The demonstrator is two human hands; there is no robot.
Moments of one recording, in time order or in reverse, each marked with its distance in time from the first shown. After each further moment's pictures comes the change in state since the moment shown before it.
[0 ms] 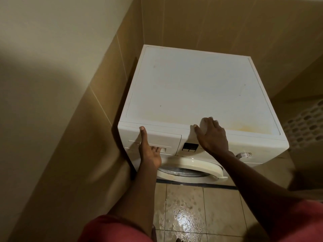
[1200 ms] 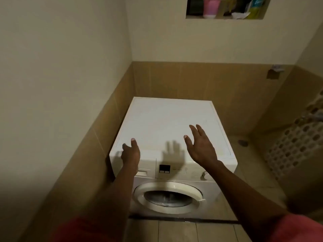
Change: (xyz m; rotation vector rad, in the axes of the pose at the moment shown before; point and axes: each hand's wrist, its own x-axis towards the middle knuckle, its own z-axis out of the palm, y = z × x) left_hand -0.140 0.044 0.089 1.028 0.168 0.420; right_hand -0.072 0.004 -0.152 0.147 0.184 -0.210
